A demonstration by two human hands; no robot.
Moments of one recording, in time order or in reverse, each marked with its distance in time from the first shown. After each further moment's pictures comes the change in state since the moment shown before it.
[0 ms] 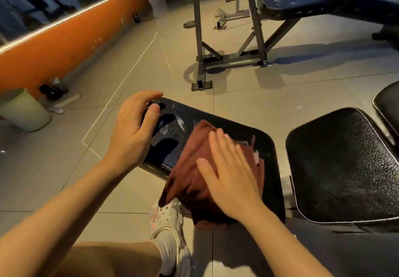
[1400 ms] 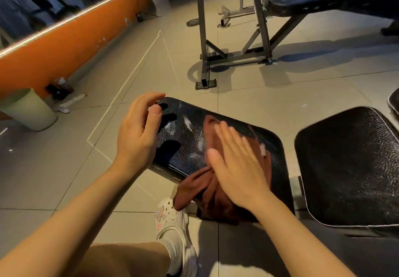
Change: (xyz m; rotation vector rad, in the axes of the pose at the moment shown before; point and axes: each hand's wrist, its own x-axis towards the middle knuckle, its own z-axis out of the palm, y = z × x) left_hand -0.006 -0.005 0.005 -0.136 0.082 -0.082; right_hand 0.020 0.006 -0.002 -0.009 0.006 -0.028
